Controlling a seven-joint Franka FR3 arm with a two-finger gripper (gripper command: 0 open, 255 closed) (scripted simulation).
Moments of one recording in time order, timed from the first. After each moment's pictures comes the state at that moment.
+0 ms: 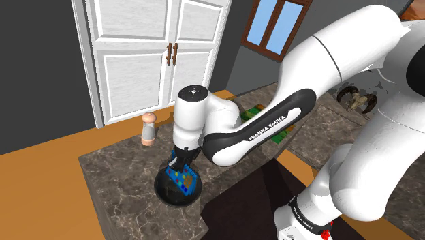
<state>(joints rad) 0.29 0.10 0.40 -2.43 -0.28 2.46 0.79</state>
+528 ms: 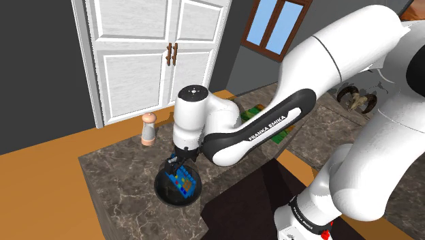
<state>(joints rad) 0.29 0.10 0.40 -2.43 -0.28 2.46 0.79</state>
